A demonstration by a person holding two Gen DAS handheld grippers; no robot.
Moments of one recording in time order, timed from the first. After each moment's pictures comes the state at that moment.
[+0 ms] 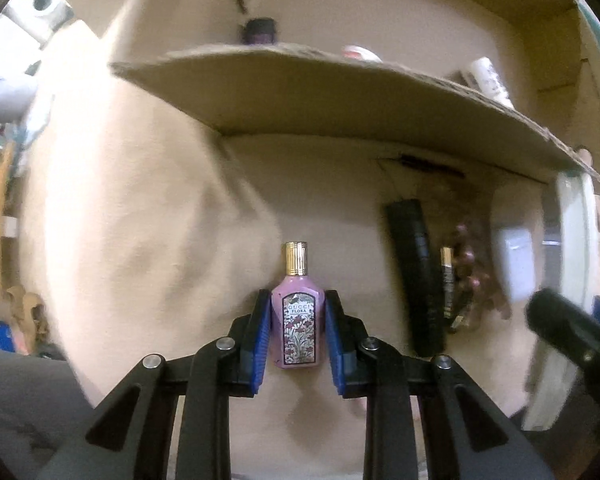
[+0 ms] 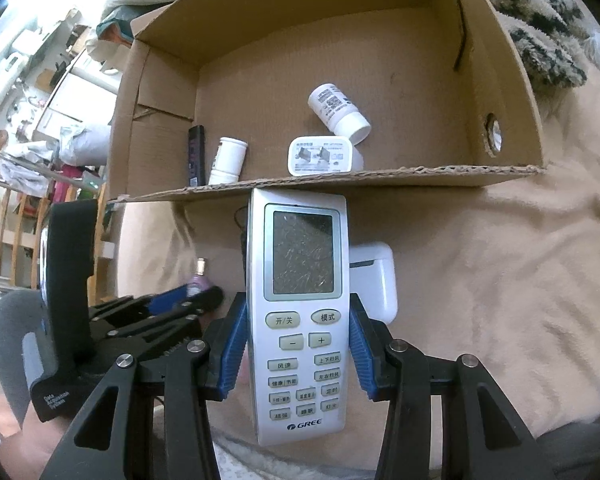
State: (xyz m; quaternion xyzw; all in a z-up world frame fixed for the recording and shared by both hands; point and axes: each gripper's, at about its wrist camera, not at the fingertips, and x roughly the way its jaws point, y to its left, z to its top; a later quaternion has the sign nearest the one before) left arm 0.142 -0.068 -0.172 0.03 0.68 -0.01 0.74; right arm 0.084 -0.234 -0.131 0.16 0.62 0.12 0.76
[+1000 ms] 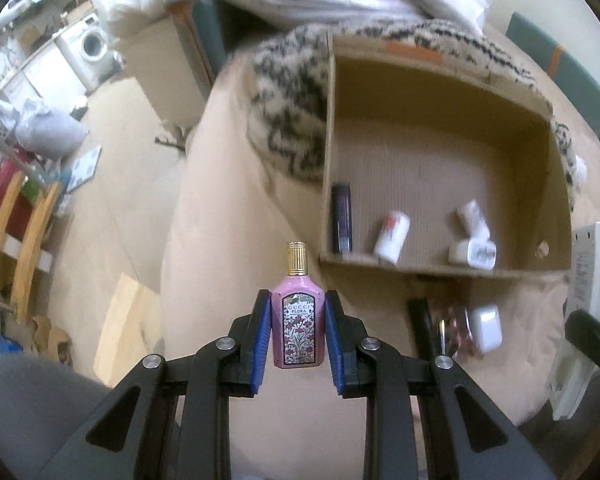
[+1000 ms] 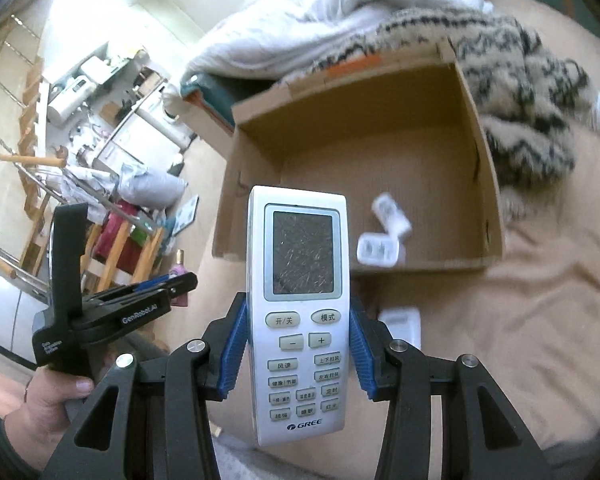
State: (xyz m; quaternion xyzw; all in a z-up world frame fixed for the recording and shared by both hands) left arm 0.131 -0.005 -0.035 0.03 0.54 0.02 0.84; right arm 0.070 -0.235 -0.053 0.19 0.47 0.19 0.84
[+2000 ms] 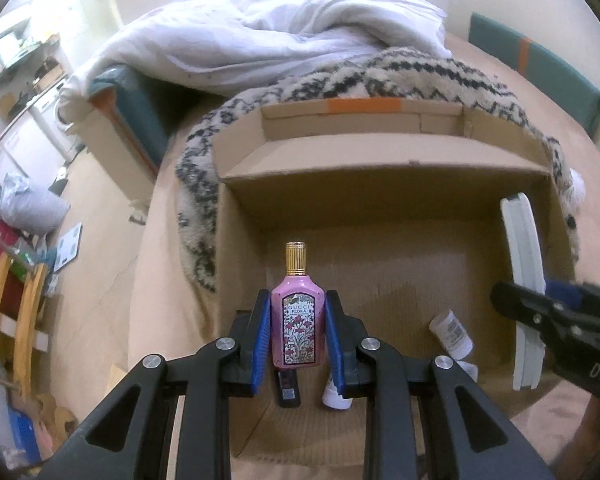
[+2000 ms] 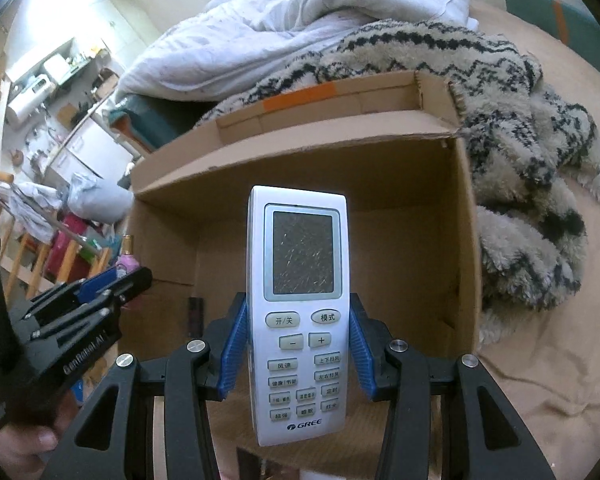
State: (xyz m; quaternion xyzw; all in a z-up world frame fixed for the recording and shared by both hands) left arm 0.242 -0.076 -0.061 0.10 0.47 -0.03 0.87; right arm 0.197 -0.251 -0.085 0.14 0.49 0.12 0.85
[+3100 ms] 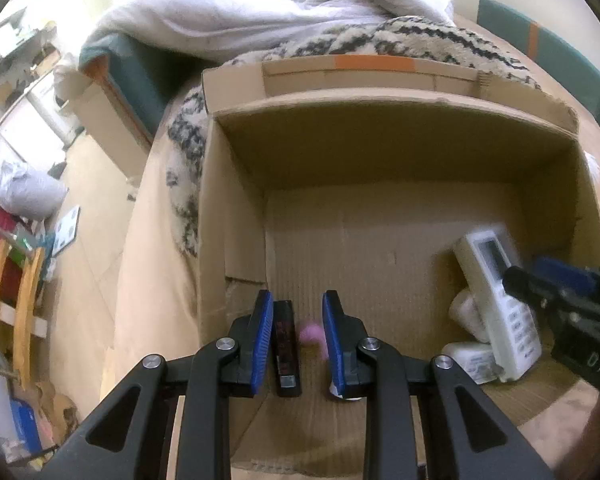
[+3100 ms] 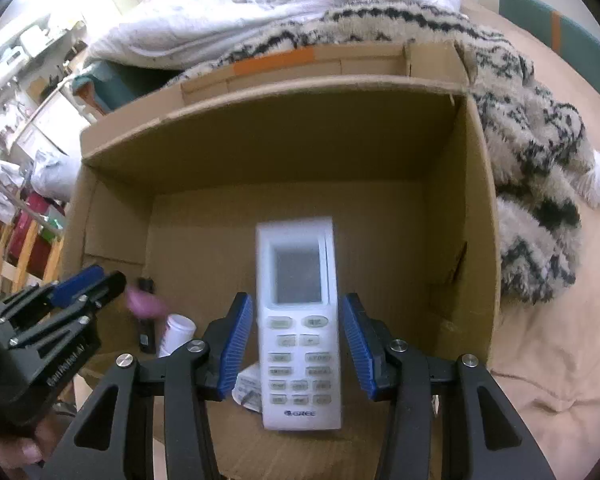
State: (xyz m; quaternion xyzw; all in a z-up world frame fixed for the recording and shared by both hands) left arm 0.244 -0.069 -0.094 0.09 0.50 -0.03 0.86; right arm 0.201 -0.241 -0.103 0.09 0.51 0.07 0.85
